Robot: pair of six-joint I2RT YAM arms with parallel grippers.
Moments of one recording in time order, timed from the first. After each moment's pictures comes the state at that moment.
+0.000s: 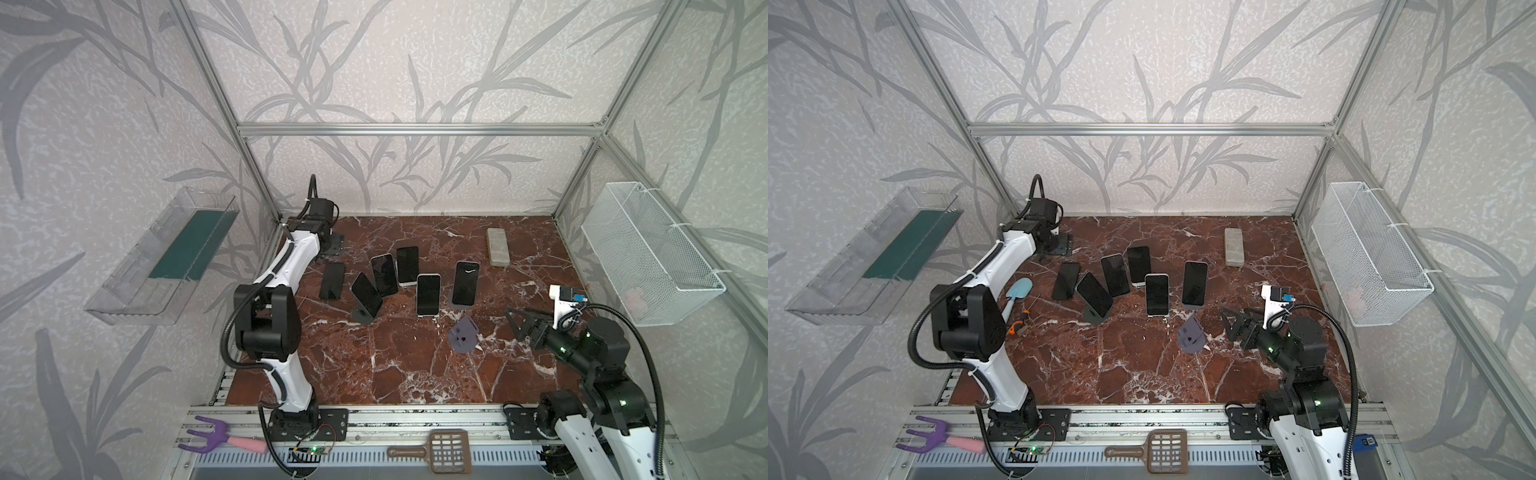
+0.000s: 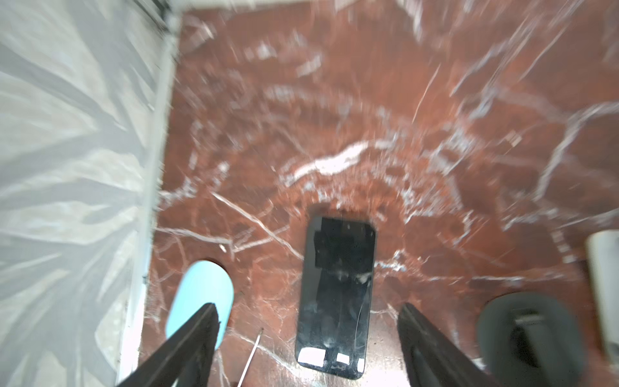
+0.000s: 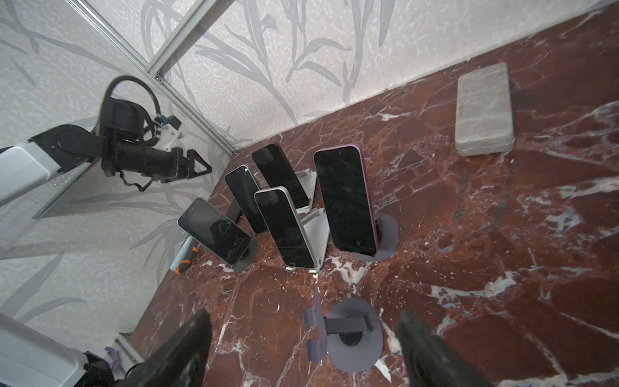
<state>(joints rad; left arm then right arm) -0.06 1.78 1.57 -0.75 -0.23 -0.07 0.10 0.32 0.57 -0.60 -0.47 0.48</state>
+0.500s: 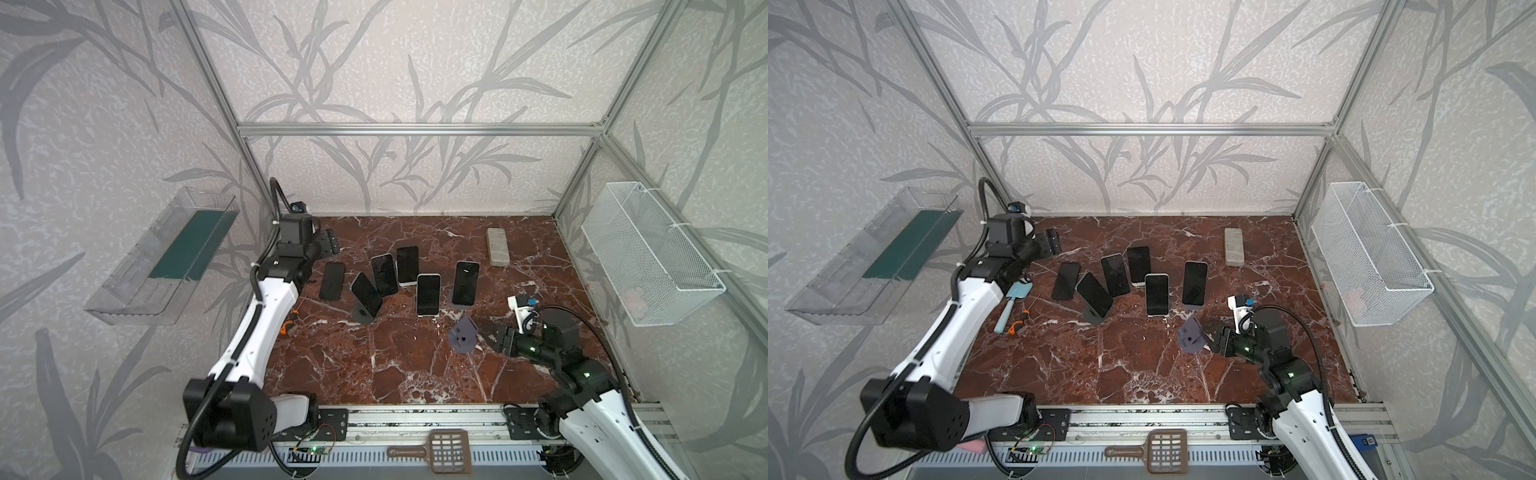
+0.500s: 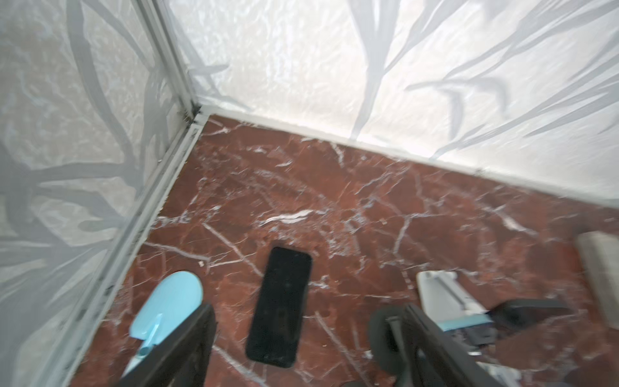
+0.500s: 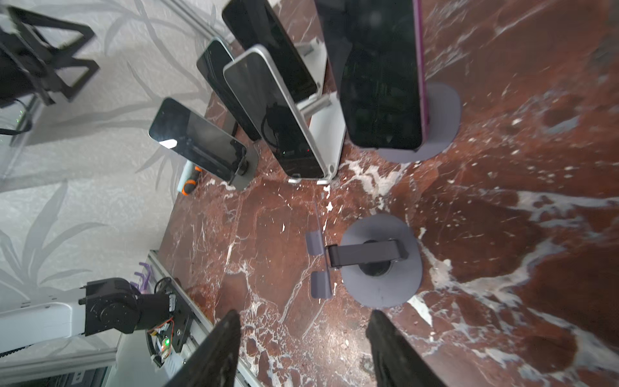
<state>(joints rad) -0.08 1.22 1.15 -0.43 -0.09 -0.28 0.35 0.56 0.37 -0.42 -0.49 0.57</state>
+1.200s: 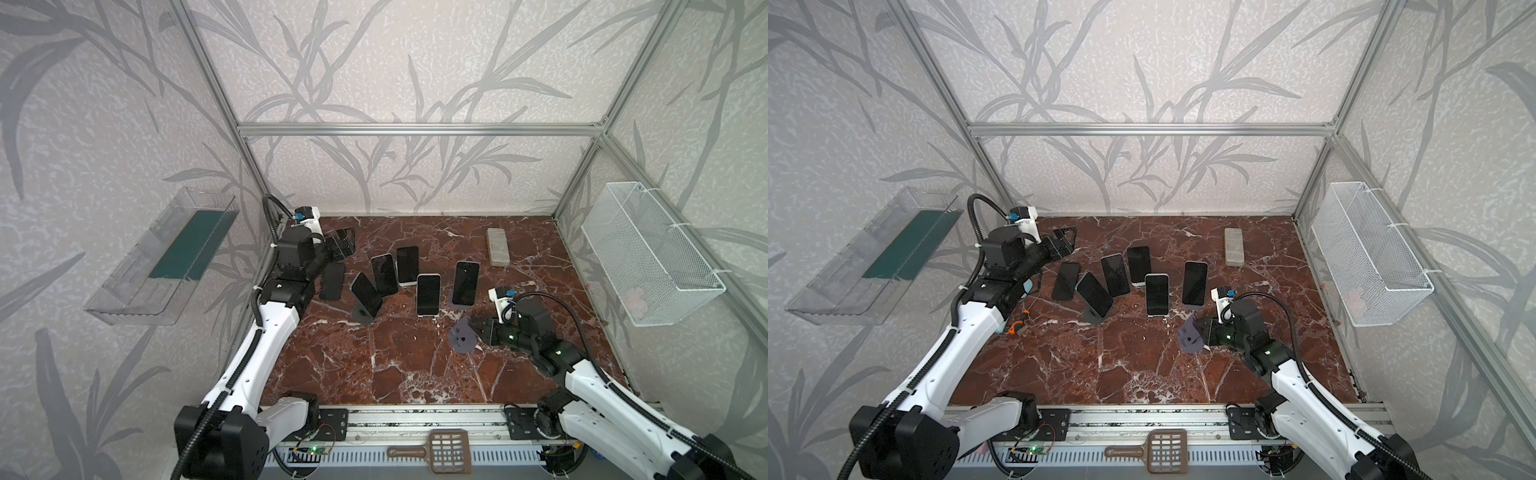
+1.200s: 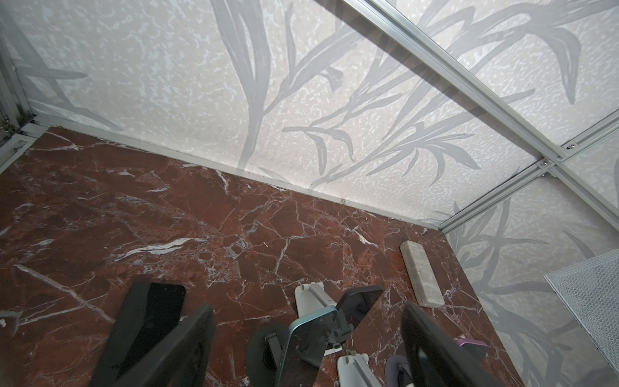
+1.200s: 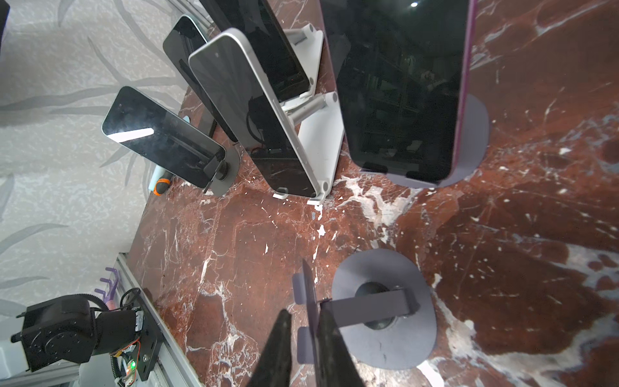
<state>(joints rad) -0.11 1.14 1.00 -0.15 0.17 -0.47 0.45 0.82 0.37 -0.16 -0.38 0.57</state>
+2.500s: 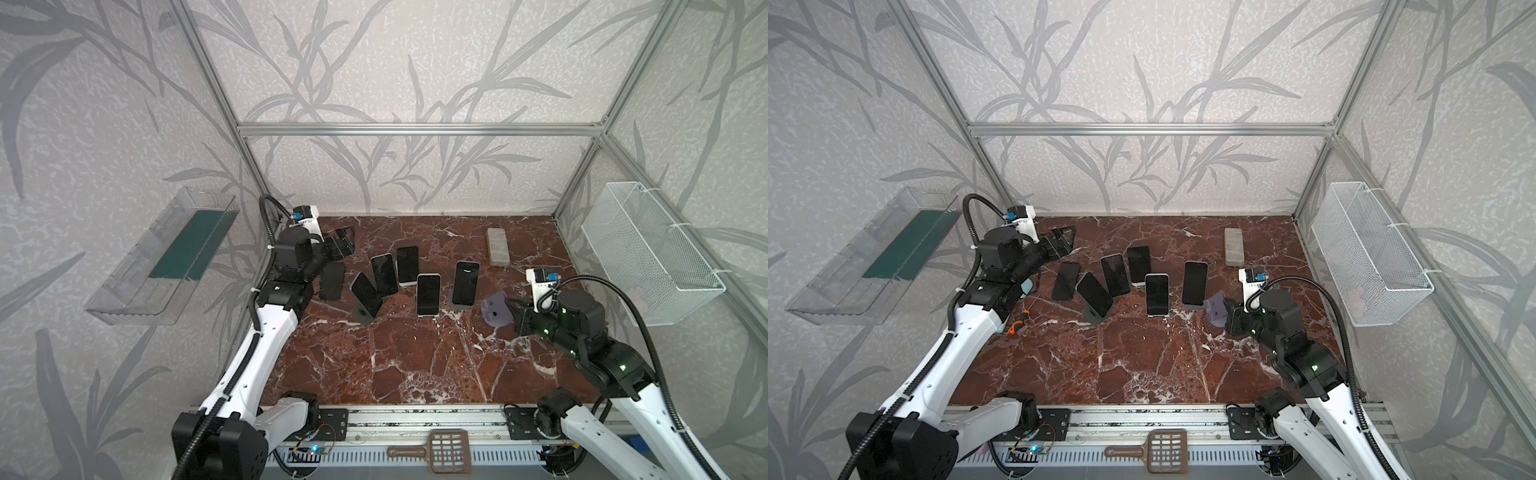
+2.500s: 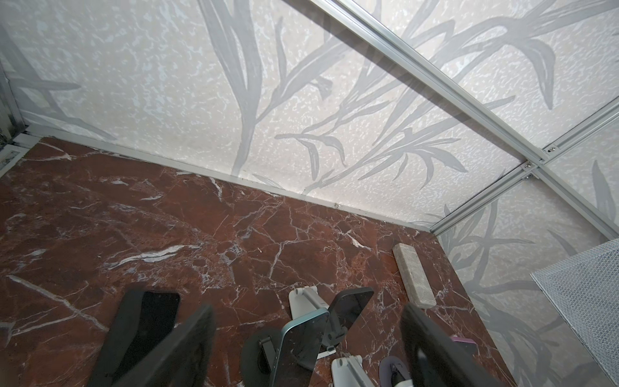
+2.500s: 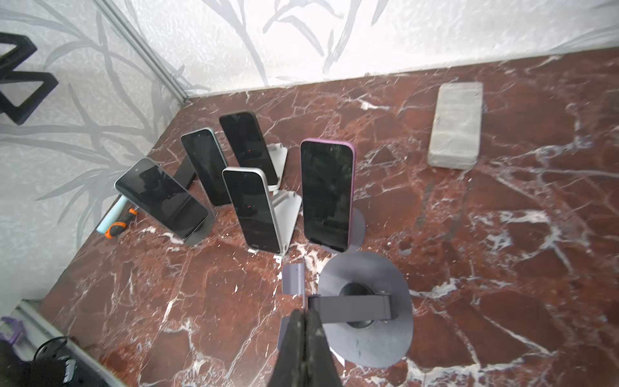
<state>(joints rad) -0.11 1.11 1.00 -0.14 0.17 -0.47 0.42 0.63 0.83 -0.70 -0.04 0.33</state>
